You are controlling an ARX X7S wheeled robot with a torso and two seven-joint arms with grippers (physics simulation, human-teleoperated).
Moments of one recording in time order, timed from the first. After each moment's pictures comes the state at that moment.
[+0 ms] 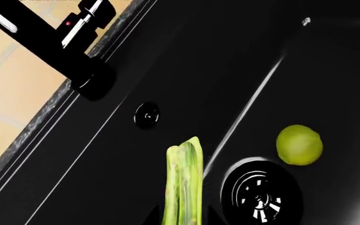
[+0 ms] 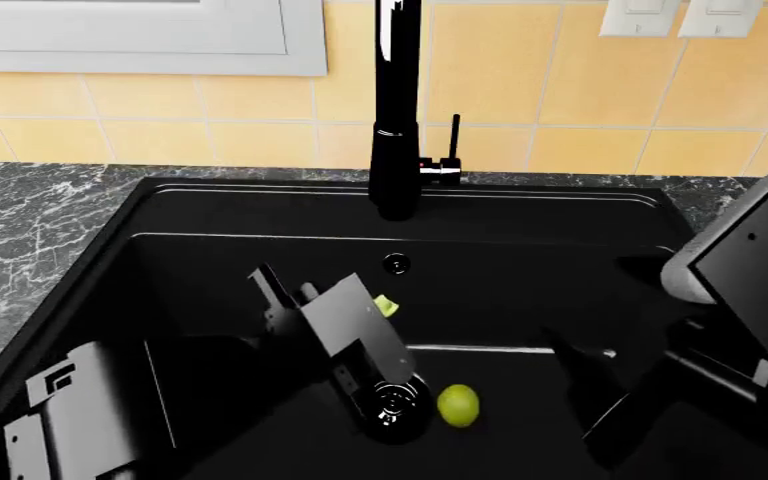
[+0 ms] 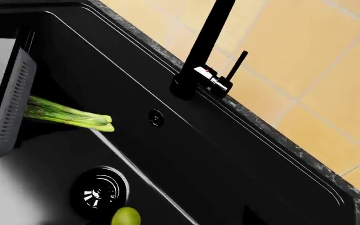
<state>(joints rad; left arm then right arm) -1.06 -0.57 1.06 0.39 -0.82 -1.08 -0.23 0.99 1.20 -0.33 -0.76 1.72 1.15 0.45</state>
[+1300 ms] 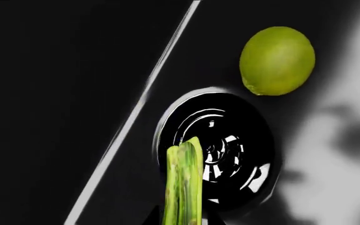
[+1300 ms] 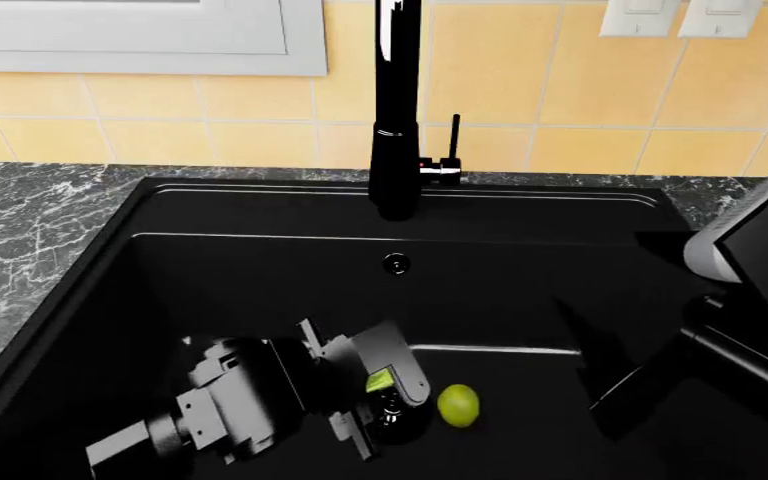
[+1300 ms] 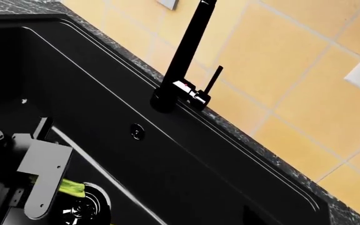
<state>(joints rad) -1.06 -0.28 1.34 -0.32 -0.62 -0.87 0.12 0.97 1.21 -0.29 -0.76 1.67 1.12 0.45</state>
